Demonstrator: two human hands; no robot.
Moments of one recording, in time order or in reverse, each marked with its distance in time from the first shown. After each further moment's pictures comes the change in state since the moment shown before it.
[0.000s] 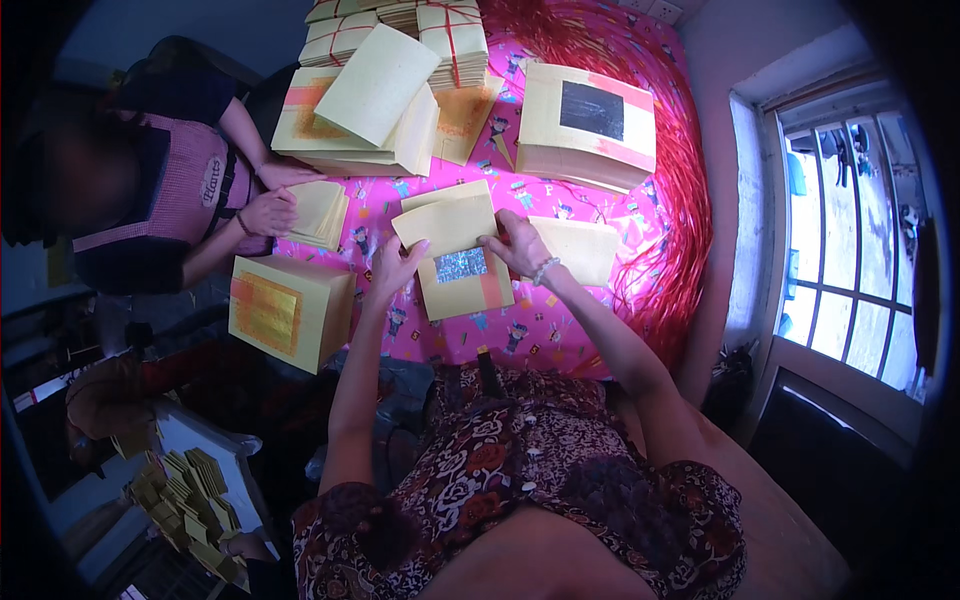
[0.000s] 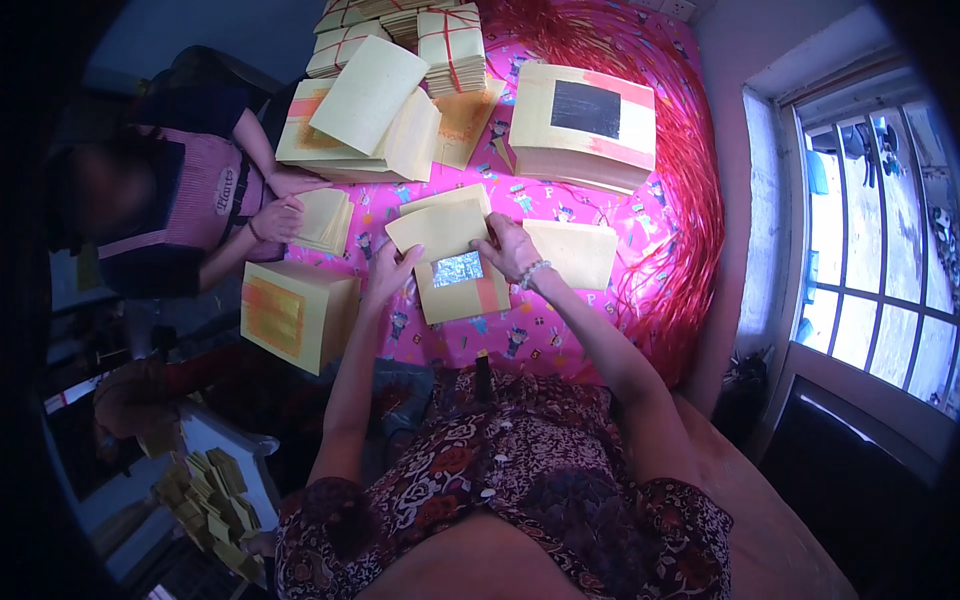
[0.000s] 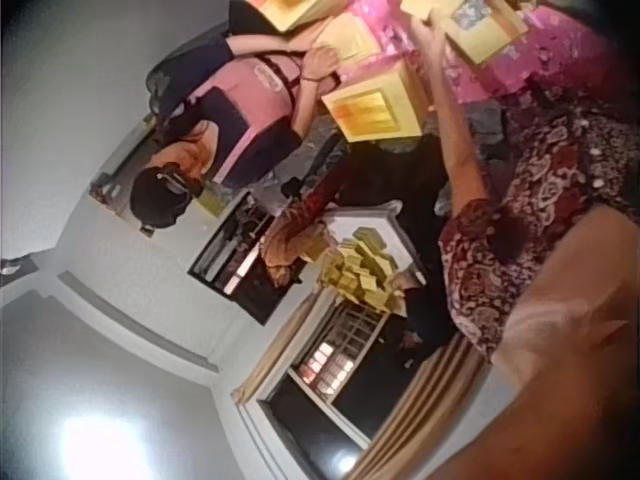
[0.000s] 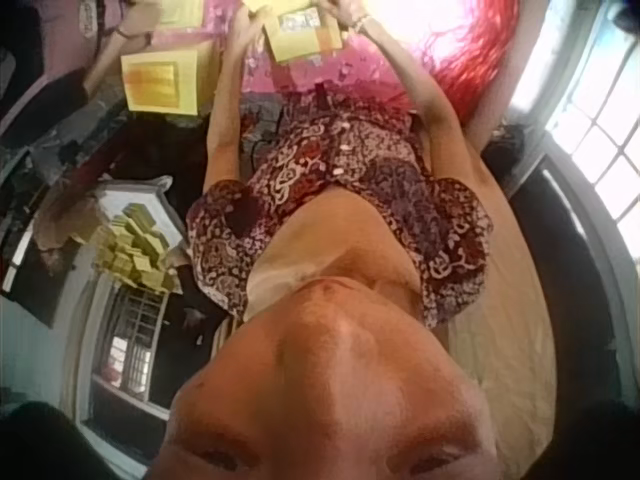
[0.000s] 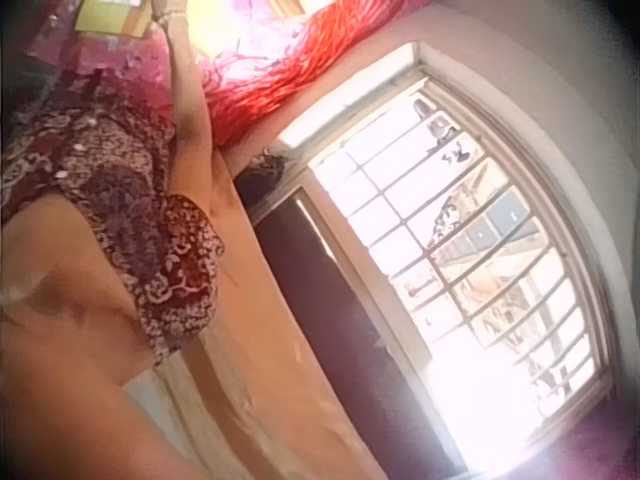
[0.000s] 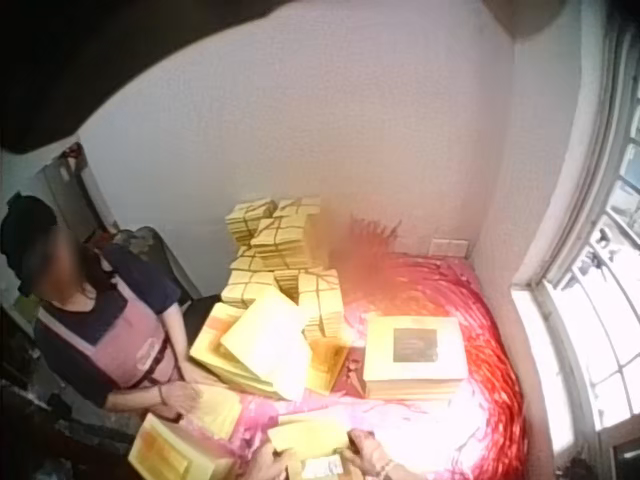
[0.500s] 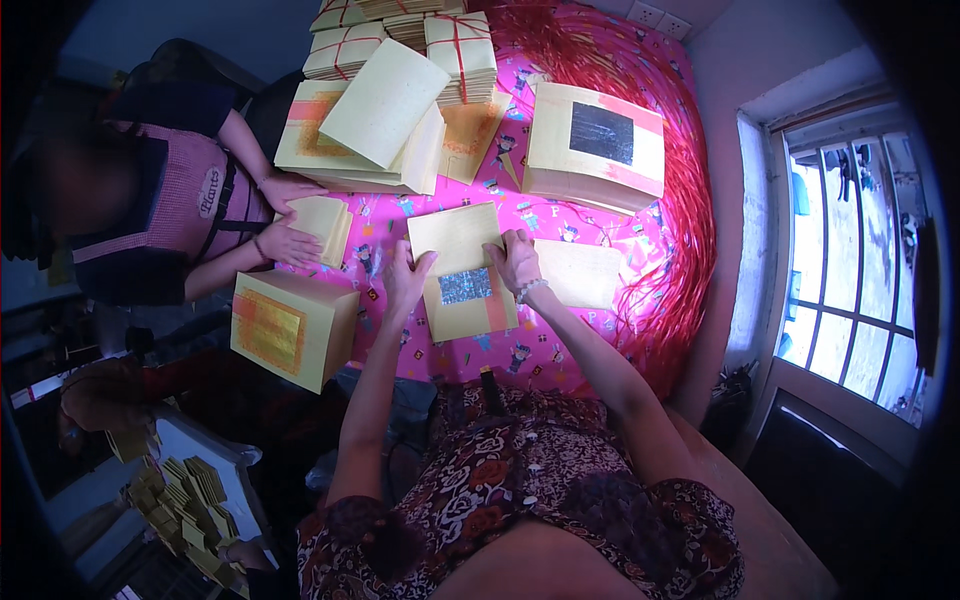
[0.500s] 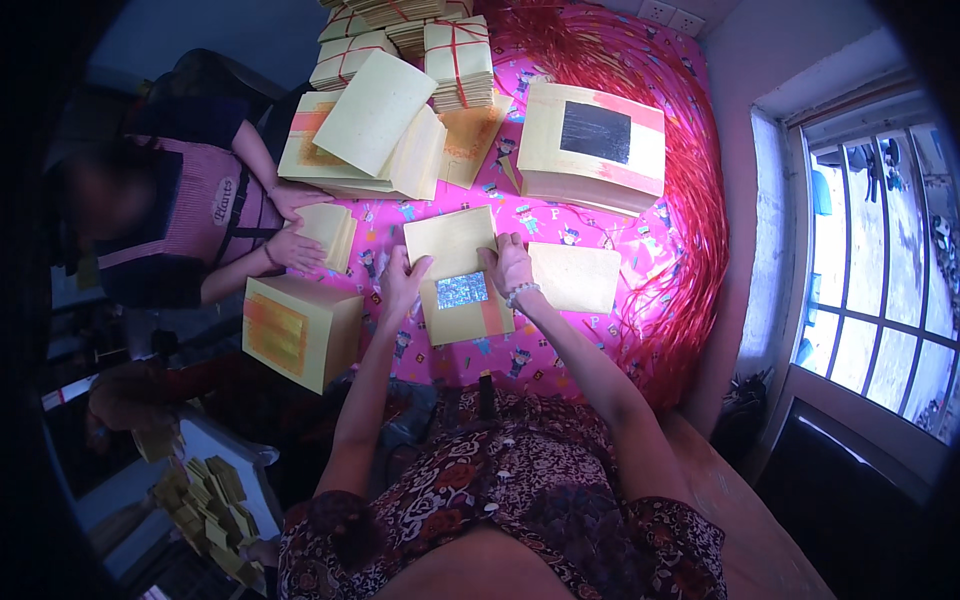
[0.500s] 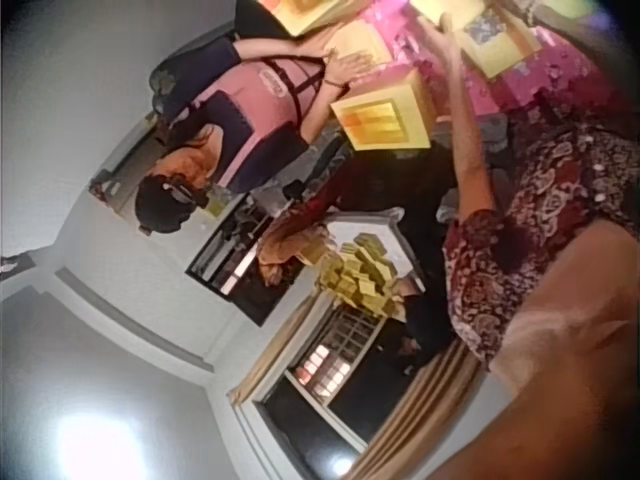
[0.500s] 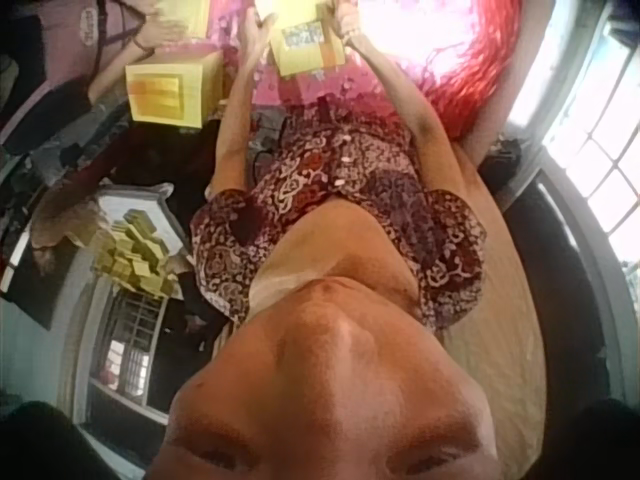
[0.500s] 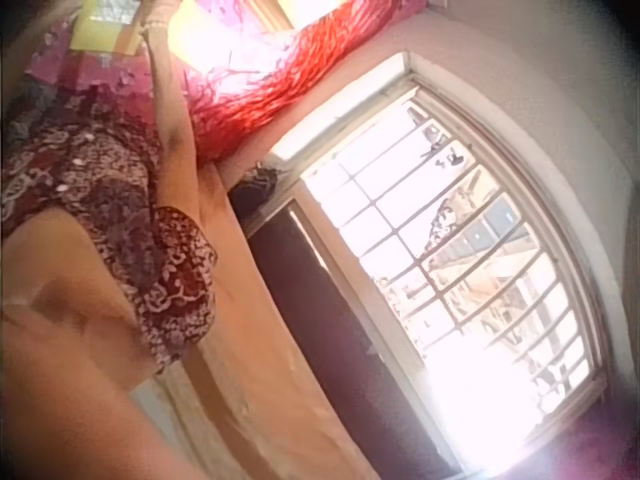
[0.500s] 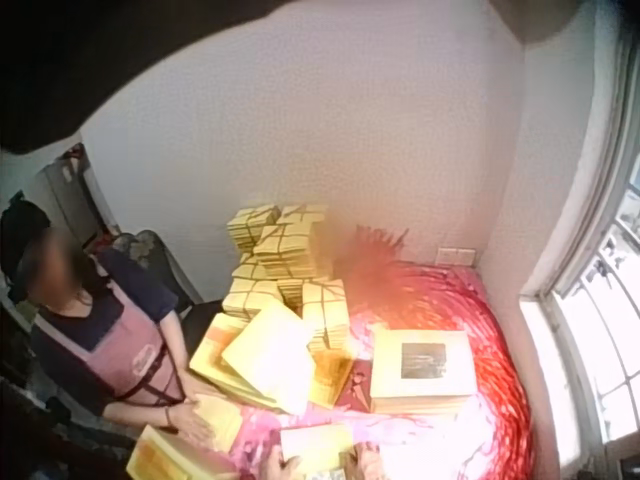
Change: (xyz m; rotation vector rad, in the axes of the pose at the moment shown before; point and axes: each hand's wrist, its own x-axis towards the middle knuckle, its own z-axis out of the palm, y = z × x) left_hand 0.008 0.005 0.021 0.053 0.217 -0.080; right_hand 0.016 0.016 0.036 -0.212 0.218 0.229
